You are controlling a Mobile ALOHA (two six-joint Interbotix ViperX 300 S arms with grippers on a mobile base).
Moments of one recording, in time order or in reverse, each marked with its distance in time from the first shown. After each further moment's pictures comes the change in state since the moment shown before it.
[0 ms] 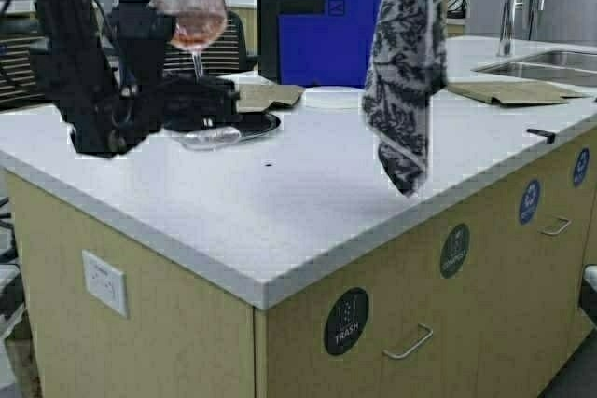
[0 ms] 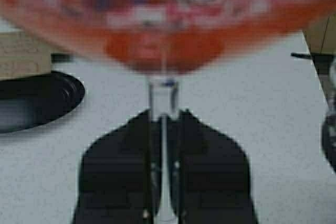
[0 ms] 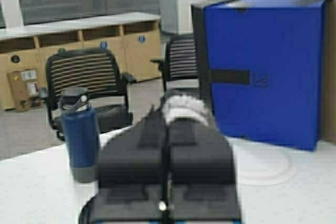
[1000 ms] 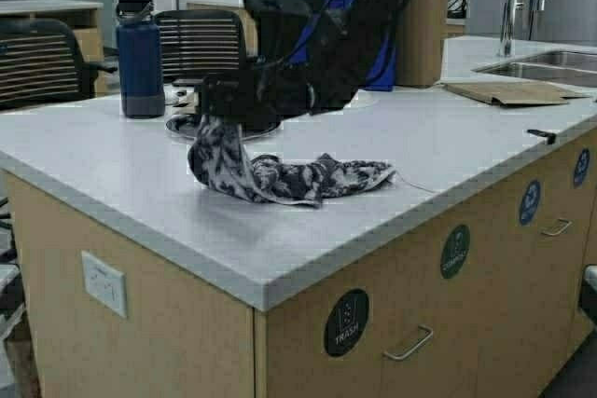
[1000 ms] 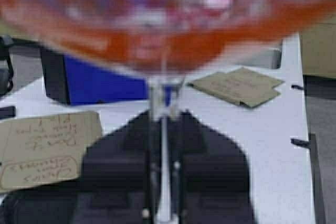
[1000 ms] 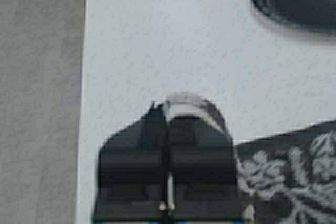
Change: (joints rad) left arm -0.008 -0.801 -0.051 -0.008 0.836 -0.080; right arm 0.345 0.785 -0.344 -0.023 -0.020 0.107
